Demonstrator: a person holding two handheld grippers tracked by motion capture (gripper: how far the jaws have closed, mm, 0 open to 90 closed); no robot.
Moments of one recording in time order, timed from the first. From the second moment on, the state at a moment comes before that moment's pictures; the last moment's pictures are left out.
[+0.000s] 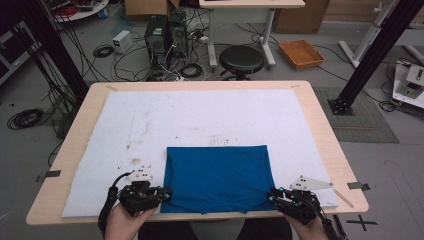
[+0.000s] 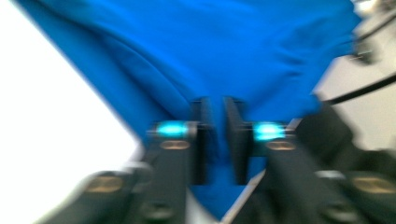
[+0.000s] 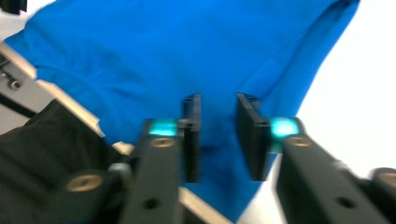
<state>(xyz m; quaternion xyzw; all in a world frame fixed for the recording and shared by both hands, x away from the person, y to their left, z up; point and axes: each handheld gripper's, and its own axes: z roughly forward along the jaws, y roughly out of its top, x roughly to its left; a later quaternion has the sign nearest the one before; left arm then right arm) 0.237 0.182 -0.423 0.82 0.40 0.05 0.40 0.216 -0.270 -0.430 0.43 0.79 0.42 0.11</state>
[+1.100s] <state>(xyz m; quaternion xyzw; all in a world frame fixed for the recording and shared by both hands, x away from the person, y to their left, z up) 0.359 0.171 -0.443 0.78 0.47 0.16 0.38 0.373 -0.265 -0.442 0.49 0.77 0.37 0.16</state>
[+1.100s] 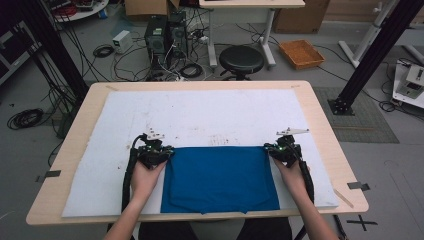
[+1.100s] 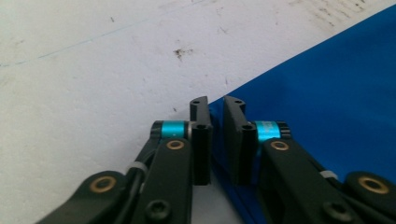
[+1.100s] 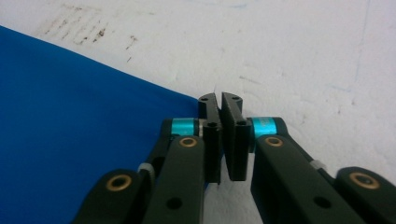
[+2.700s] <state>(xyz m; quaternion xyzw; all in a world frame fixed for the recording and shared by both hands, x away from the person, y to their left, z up) 0.376 0.178 -0.407 0.75 0.45 0.26 0.40 0.406 -0.275 -0.410 0.48 0.75 0.40 0.21</state>
